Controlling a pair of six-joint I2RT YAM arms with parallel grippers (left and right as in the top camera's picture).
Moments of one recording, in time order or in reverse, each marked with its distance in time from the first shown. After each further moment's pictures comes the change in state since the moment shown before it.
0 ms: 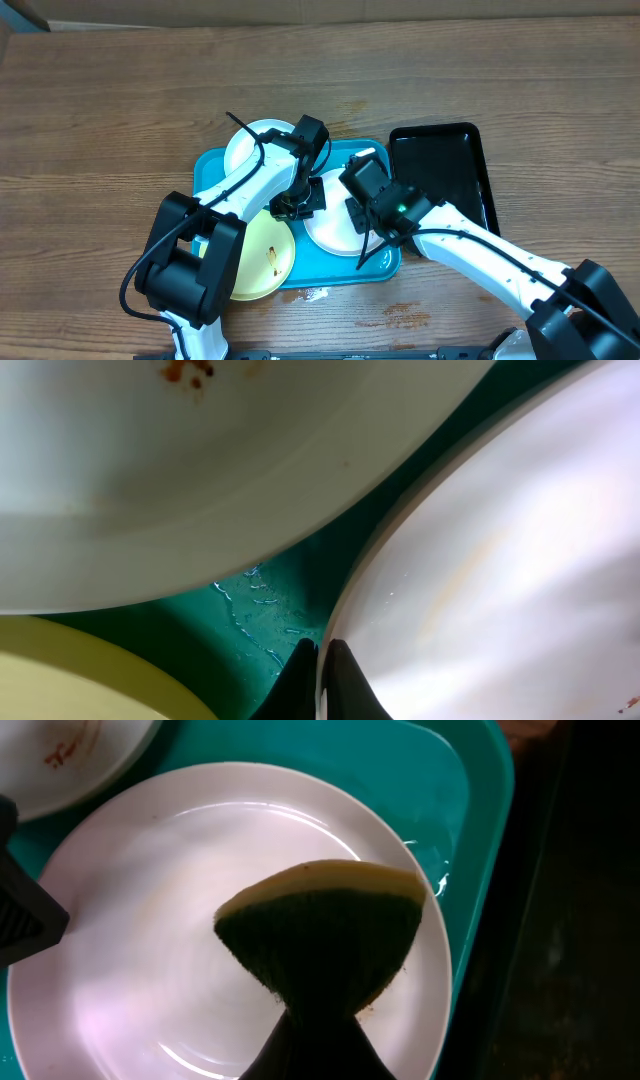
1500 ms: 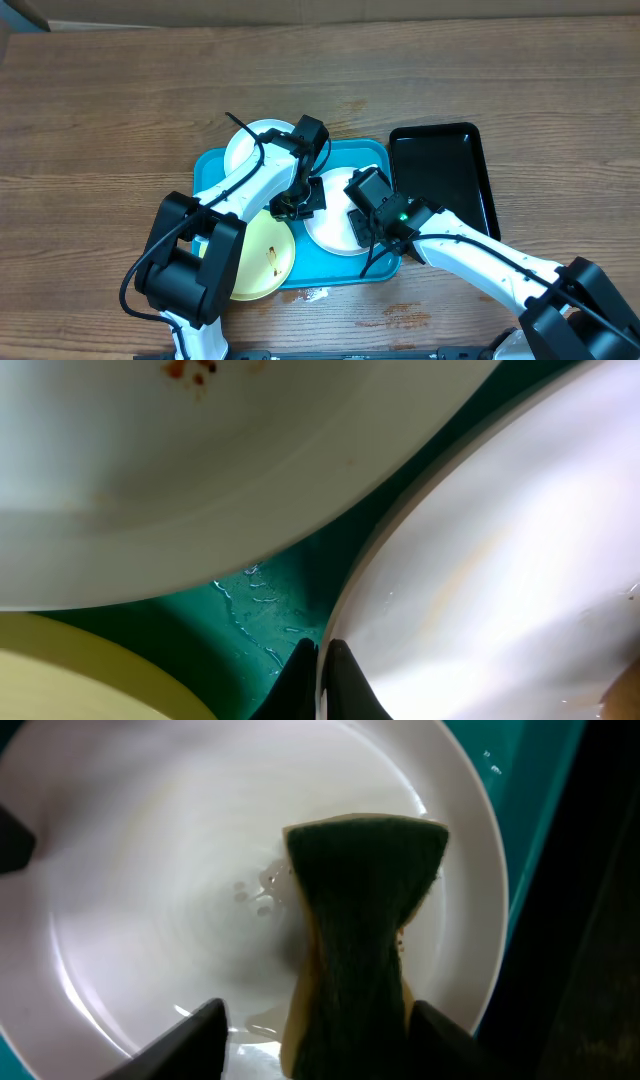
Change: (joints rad) left arm 0.000 0.000 0.000 0.000 0.003 -0.011; right arm 0.001 0.002 -0.076 0.010 -0.073 0.016
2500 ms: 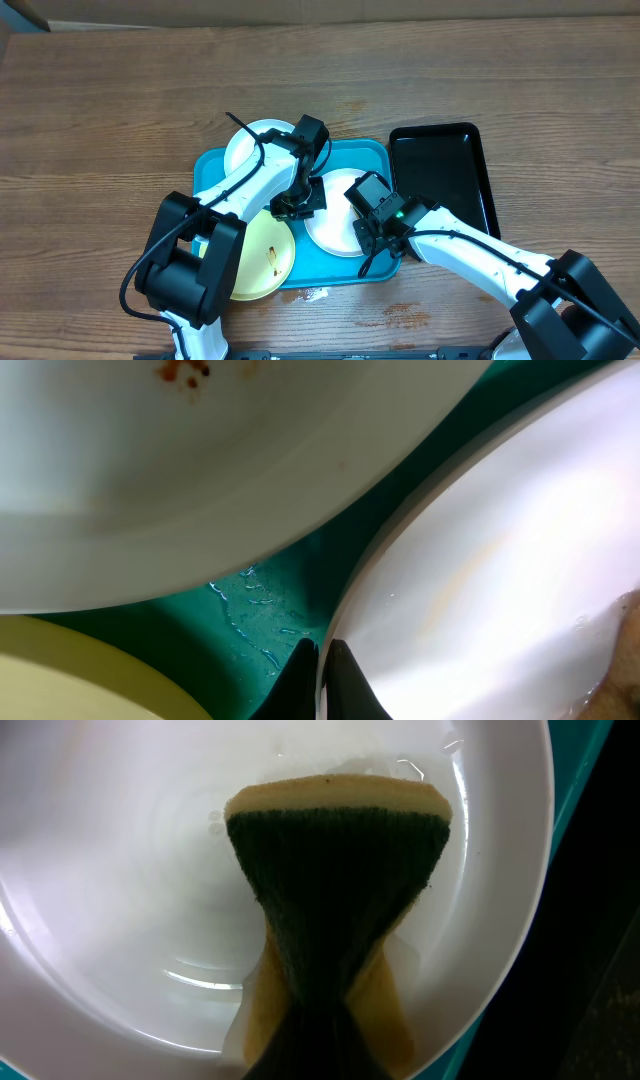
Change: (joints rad) left arm 0.000 0.000 0.000 0.005 0.003 0.000; right arm -0.001 0.035 0.010 -0.099 -0.049 0.005
